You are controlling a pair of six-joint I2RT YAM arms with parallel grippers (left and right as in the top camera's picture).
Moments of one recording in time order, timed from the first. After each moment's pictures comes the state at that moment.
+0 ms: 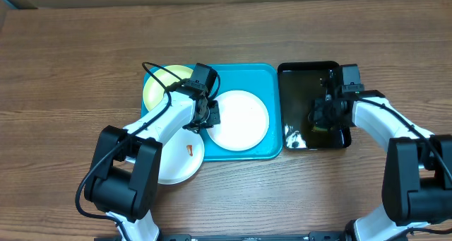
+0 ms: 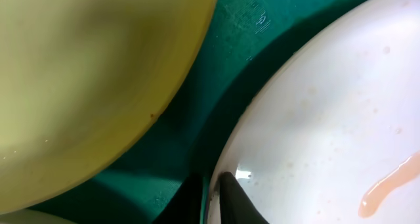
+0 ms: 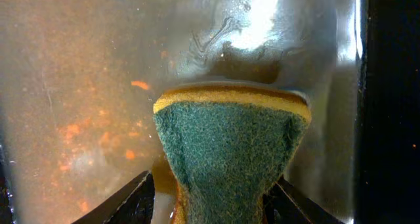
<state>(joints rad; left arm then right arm) -0.37 1.88 1.17 -0.66 0.03 -0.49 0.06 1.78 0.98 -0.48 -0.10 0.15</state>
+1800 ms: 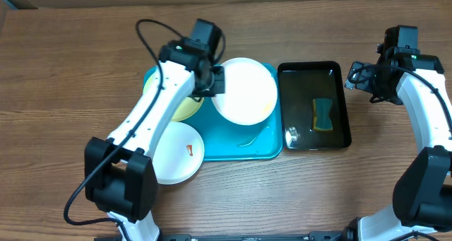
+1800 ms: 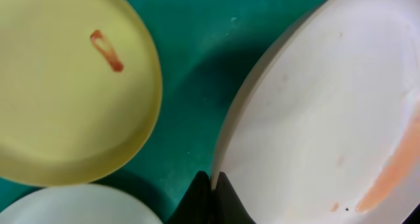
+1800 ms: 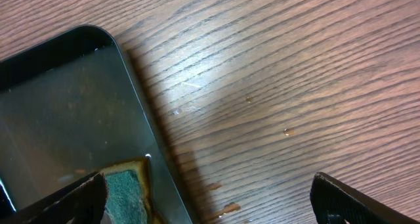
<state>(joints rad) -0.40 1.88 1.64 -1.02 0.02 -0.39 -0.15 1.75 1.39 -0.87 0.05 0.22</state>
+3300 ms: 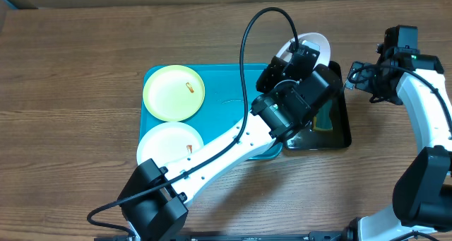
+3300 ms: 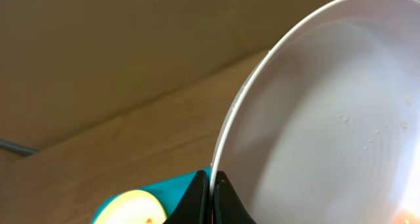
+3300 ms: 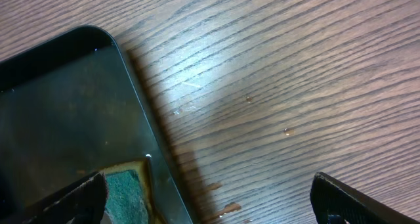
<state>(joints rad) -0.94 1.88 1.64 -0.47 -0.94 -0.14 -0.15 1.75 1.39 -0.87 0.05 0.22</state>
